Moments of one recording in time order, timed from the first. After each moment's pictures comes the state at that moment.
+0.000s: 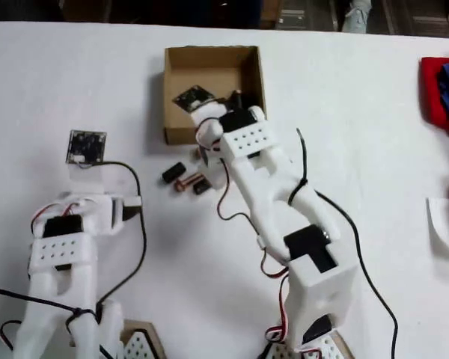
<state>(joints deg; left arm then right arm) -18.6 -42.1 67.4 41.6 -9.7 -28.6 18.2 -5.1 78.0 21.2</state>
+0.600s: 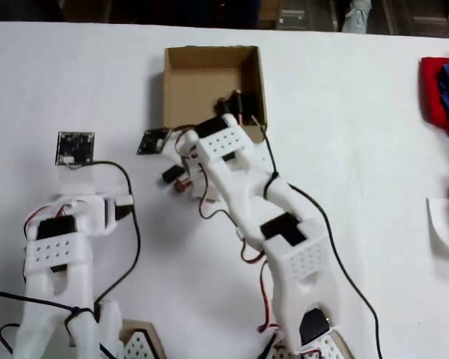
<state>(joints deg) -21.3 -42.1 67.4 41.6 -9.7 -32.8 32.7 -14.5 79.9 49.7</state>
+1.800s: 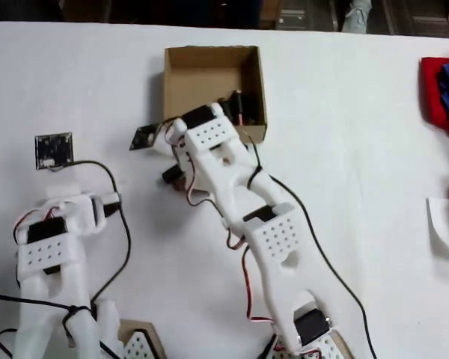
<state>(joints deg) -26.2 -42.1 67.4 41.0 -6.0 -33.7 50.5 -40.9 92.6 51.4</state>
